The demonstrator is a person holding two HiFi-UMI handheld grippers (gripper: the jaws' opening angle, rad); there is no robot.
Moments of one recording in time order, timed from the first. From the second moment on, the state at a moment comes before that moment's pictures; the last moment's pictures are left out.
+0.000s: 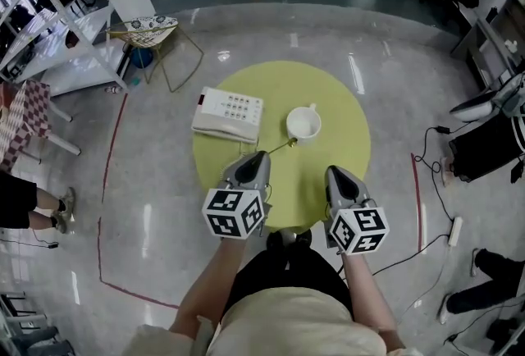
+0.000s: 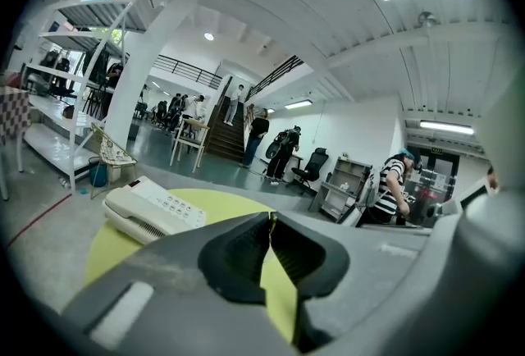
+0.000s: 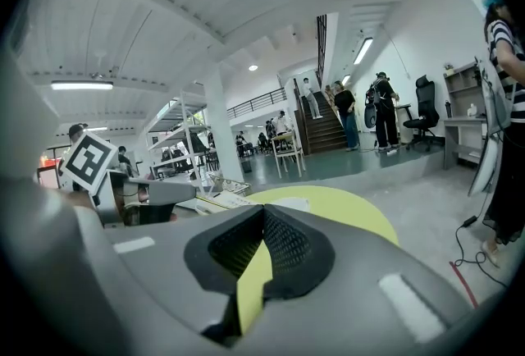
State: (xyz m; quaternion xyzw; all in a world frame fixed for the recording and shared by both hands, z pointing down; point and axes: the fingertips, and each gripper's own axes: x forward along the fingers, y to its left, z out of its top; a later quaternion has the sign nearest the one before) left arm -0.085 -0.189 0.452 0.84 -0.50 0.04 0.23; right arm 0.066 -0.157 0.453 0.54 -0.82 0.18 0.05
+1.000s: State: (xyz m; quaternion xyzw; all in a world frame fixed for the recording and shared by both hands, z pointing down) left arm -0.103 -0.149 0.464 0.85 -0.48 0.05 0.23; right arm 0.039 -0.118 0.454 0.54 -0.82 0.17 0.06
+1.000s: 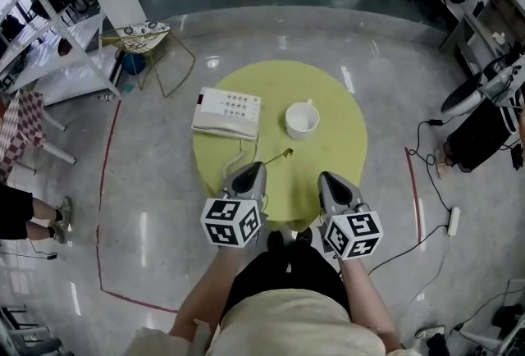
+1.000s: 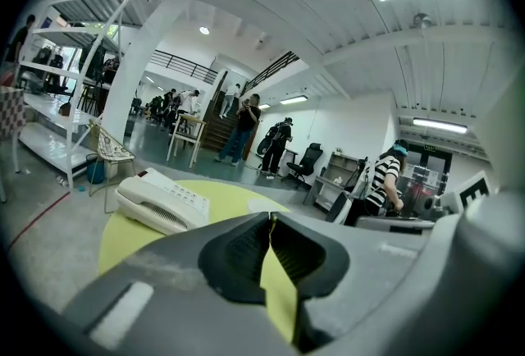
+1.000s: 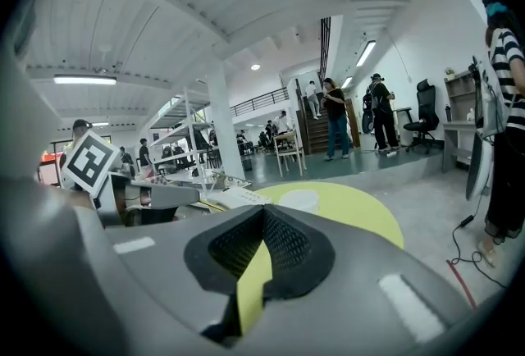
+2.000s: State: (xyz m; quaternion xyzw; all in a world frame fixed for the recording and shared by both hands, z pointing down) left arm -0.072 -0.128 0.453 0.83 -0.51 0.05 0.22; right arm 0.080 -0.095 0.453 0.52 -0.83 0.18 0.06
